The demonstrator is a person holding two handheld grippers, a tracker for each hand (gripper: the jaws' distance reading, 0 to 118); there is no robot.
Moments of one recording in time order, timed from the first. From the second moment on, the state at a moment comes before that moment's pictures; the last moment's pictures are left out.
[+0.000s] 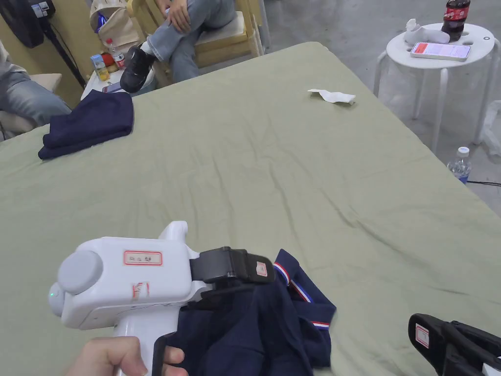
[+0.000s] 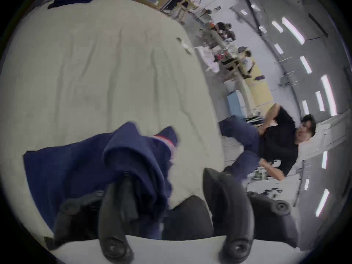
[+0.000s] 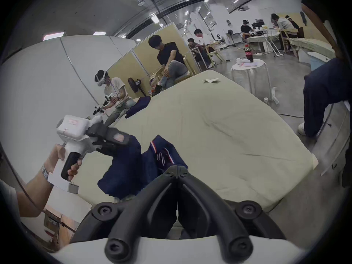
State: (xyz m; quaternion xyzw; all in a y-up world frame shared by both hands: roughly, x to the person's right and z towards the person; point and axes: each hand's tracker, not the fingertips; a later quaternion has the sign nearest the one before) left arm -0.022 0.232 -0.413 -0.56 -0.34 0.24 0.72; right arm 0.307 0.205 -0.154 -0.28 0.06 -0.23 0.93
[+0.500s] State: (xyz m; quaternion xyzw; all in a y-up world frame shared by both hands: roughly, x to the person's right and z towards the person) left arm -0.113 0.185 -0.373 -0.50 -0.36 0.35 0.71; right arm 0.252 0.213 -0.176 -0.29 0.12 -0.22 0.92
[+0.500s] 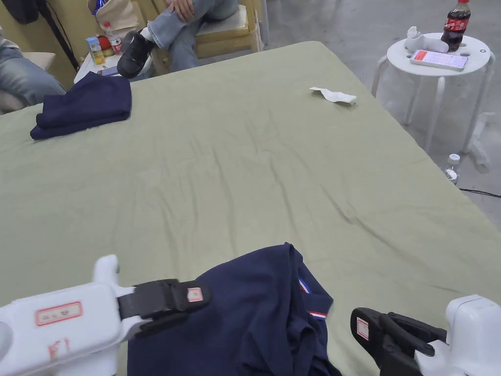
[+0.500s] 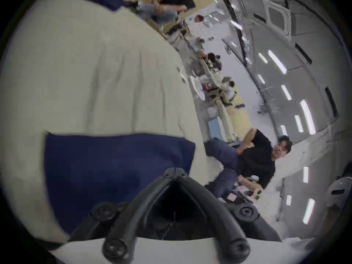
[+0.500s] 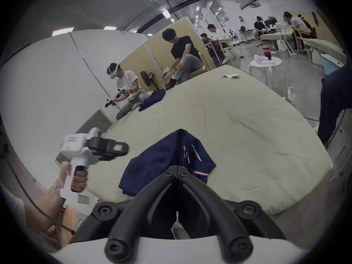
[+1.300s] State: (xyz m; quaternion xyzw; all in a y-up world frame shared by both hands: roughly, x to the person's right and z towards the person) left arm -0.013 0.131 -0.393 -0.50 -0.46 0.40 0.62; right arm 0.264 0.212 -0.201 -0.33 0.10 -0.18 0.92
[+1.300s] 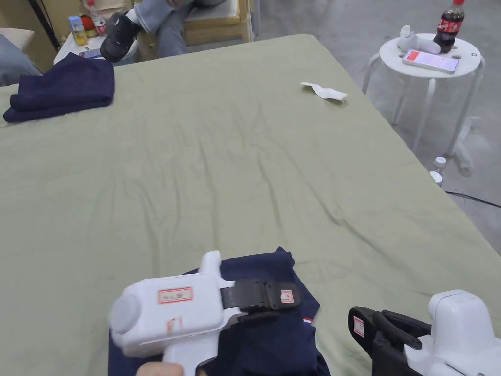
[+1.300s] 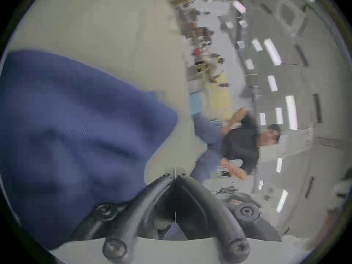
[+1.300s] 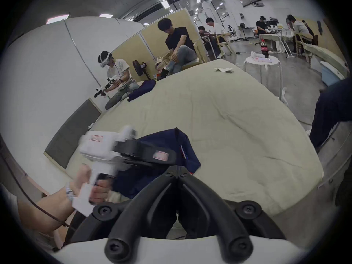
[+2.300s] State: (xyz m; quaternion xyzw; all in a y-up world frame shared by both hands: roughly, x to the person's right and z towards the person) left arm -0.271 0.136 -0.360 -0.45 -0.28 0.41 0.74; right arm 0.173 0.120 -0.356 -0.53 0.15 -0.12 0.83
